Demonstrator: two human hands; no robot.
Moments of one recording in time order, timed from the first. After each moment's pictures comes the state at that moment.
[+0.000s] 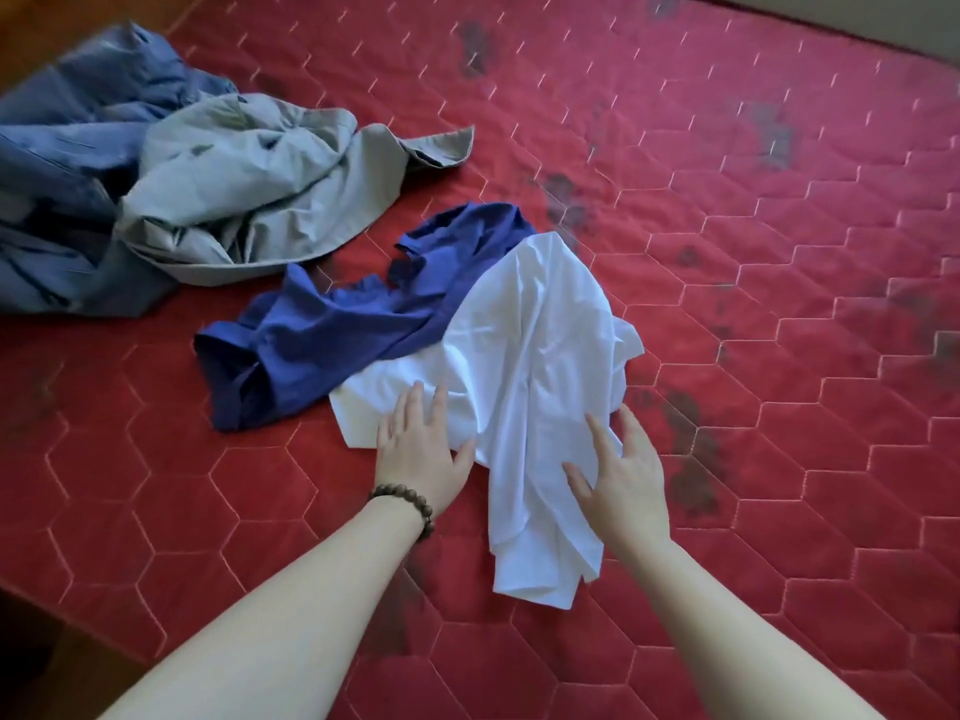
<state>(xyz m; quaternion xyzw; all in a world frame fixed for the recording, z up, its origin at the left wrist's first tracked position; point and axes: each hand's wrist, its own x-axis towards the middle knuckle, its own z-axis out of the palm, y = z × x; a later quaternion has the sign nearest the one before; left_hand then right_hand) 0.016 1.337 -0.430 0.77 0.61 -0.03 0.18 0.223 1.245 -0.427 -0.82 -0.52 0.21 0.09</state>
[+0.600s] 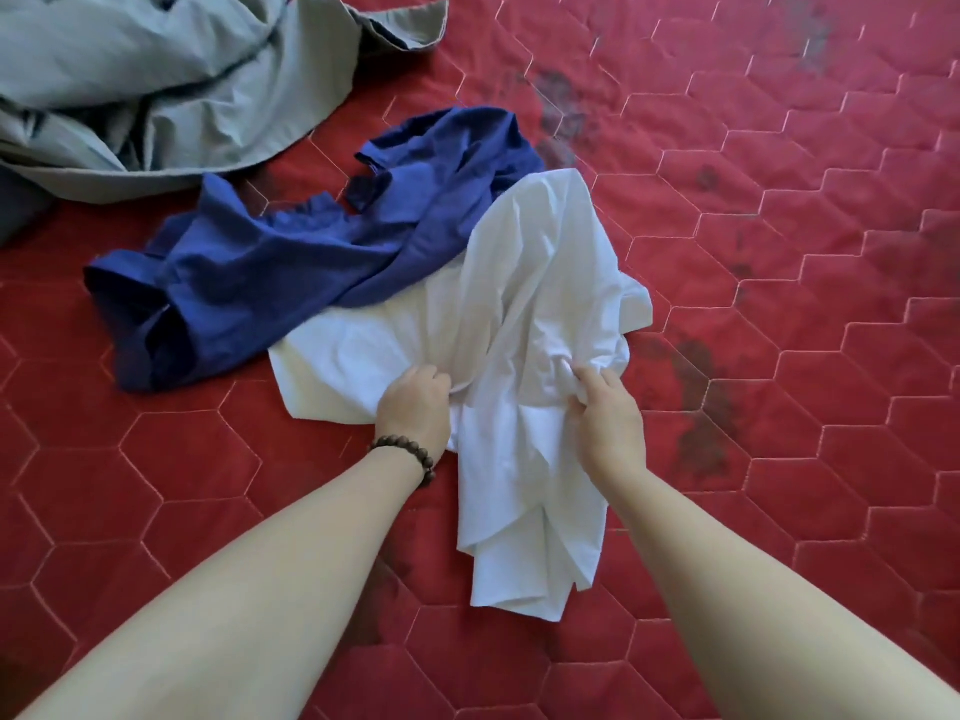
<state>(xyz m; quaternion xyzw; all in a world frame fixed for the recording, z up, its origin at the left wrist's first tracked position) 0.033 1.355 -0.524 0.81 0.55 -0.02 0.21 0.227 1.277 -0.499 -0.84 -0.46 0.25 0.15</state>
